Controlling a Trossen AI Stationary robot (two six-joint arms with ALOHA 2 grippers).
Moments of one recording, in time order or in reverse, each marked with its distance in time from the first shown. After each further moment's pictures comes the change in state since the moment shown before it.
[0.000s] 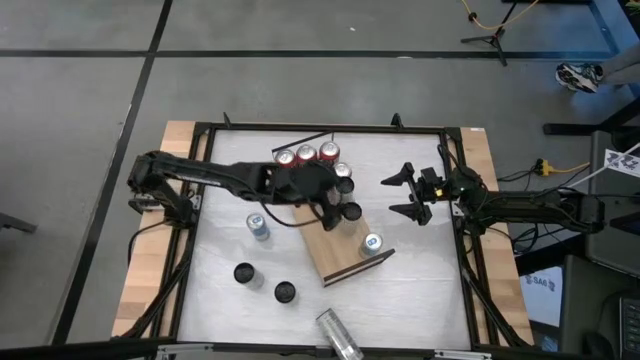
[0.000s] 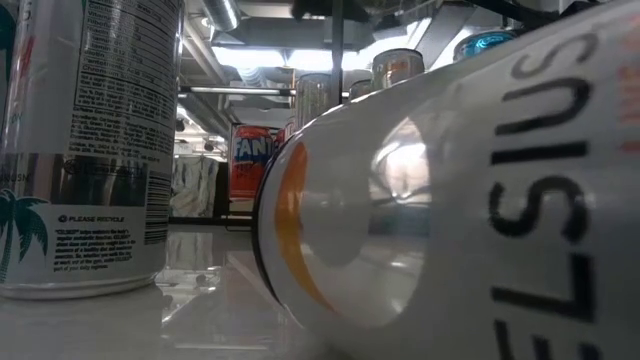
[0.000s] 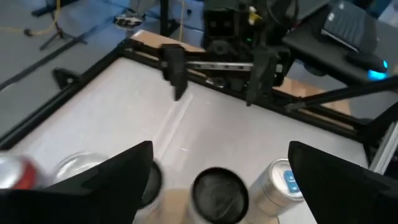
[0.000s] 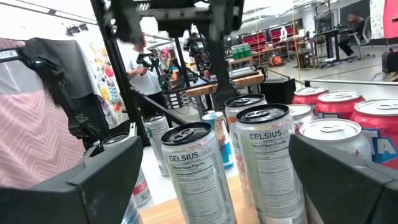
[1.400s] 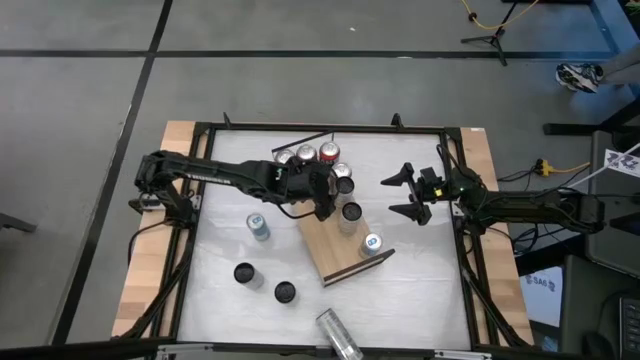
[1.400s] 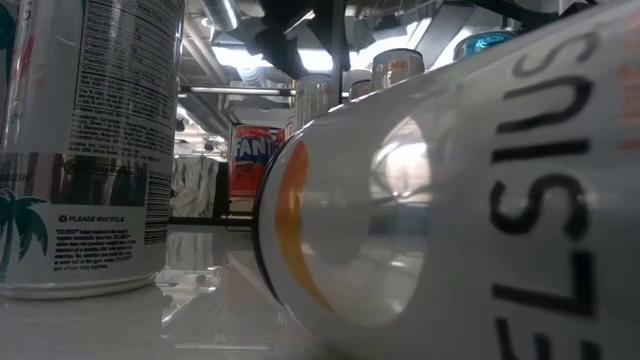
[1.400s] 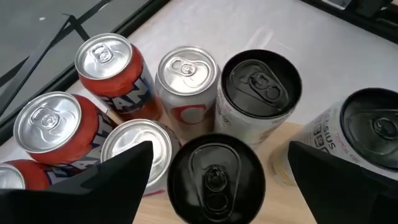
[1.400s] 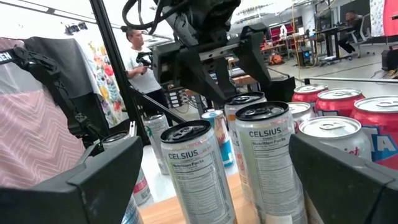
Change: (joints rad) left arm 0.037 0.048 0.001 -0.387 -0.160 -0.209; right arm 0.000 0.000 0.000 -0.010 0.000 -0.002
